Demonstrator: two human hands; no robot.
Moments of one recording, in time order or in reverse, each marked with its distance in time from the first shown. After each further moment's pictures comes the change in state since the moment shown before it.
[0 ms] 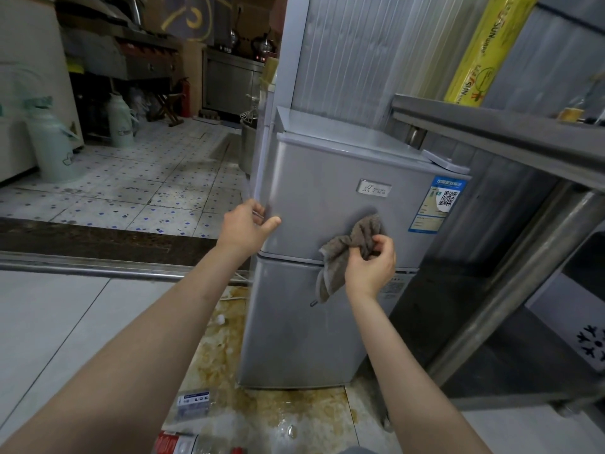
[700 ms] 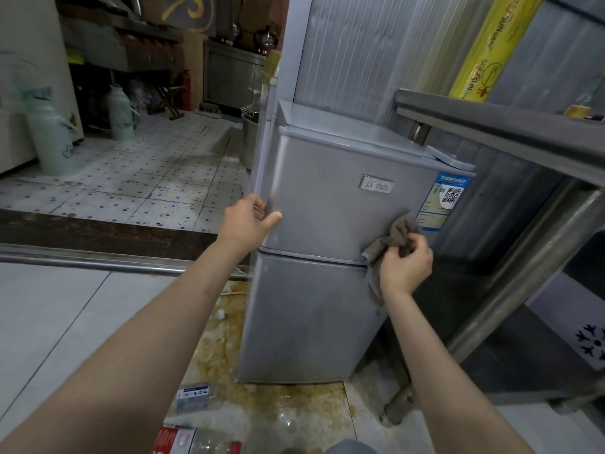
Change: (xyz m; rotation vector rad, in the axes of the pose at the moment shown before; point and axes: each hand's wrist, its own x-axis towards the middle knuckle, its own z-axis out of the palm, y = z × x) left_hand 0.001 -0.002 0.001 -0.016 0.001 0.004; right_hand 0.039 0.013 -0.031 -0.150 0.117 -0.030
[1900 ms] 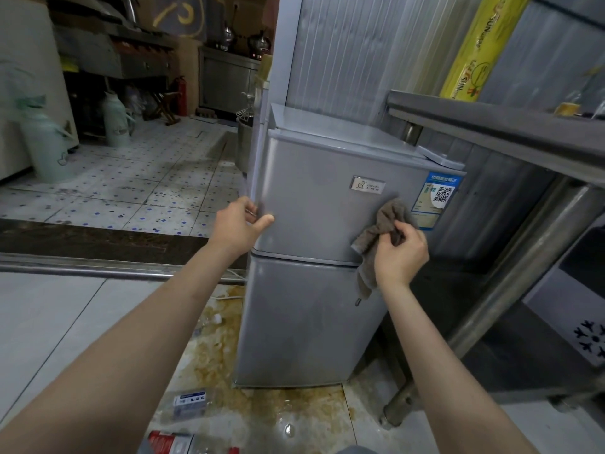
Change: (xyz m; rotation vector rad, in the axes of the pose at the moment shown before) left_hand 0.003 -0.002 0.001 0.030 0.009 0.010; right_hand 0.007 -0.018 -0.004 0.042 -0.054 -0.142
